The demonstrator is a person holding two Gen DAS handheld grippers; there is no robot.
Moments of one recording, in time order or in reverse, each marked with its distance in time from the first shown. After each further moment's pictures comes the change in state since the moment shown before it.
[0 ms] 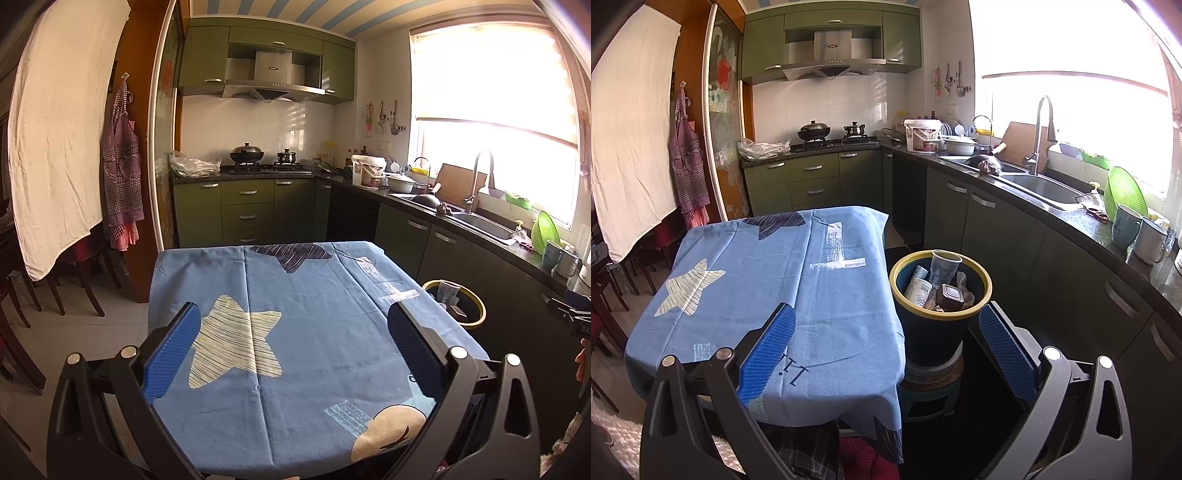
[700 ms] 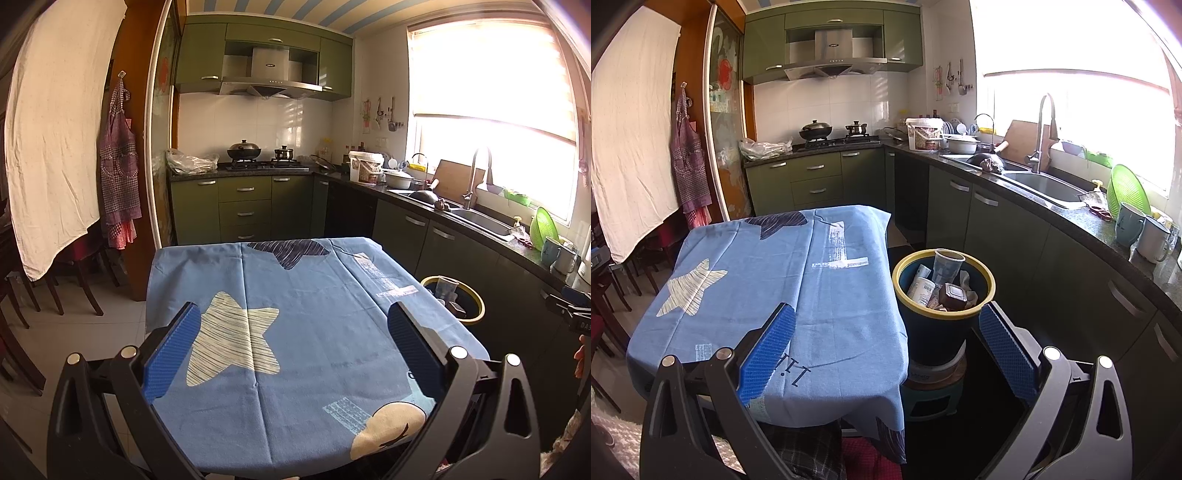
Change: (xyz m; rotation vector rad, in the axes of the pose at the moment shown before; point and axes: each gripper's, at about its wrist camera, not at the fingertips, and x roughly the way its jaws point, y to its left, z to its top) left arm 0.003 -0.002 -0.003 0.006 0.012 -0.007; right arm 0.004 0.003 -0.002 0.003 0.002 0.007
